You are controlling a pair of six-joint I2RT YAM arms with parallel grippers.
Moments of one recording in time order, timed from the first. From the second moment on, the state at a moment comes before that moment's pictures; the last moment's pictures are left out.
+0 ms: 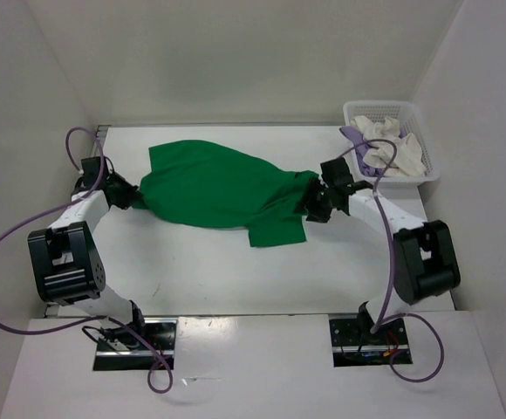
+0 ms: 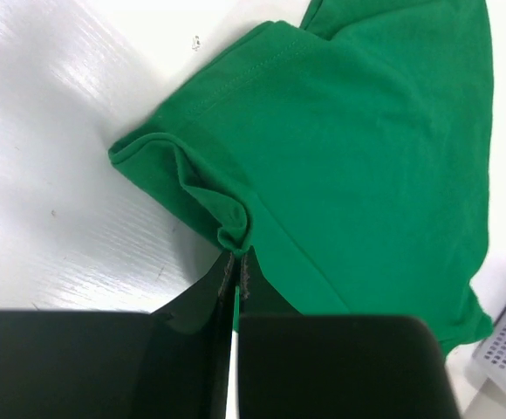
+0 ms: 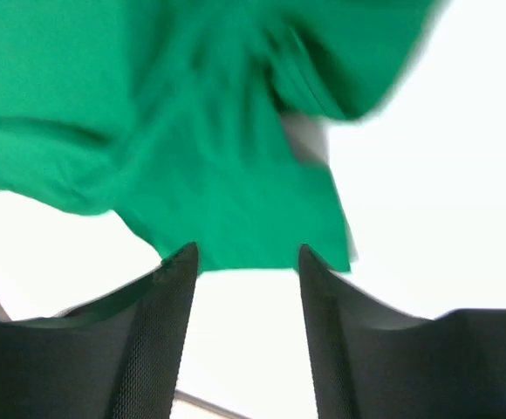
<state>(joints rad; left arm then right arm) 0.28 1.58 1.00 -0.26 0.18 -0.76 0.28 1.59 1.03 -0.42 -0.19 0.70</state>
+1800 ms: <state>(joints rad) 0.13 1.25 2.06 -0.56 0.11 -0.76 0.27 1.31 2.51 -0.78 0.10 0.61</state>
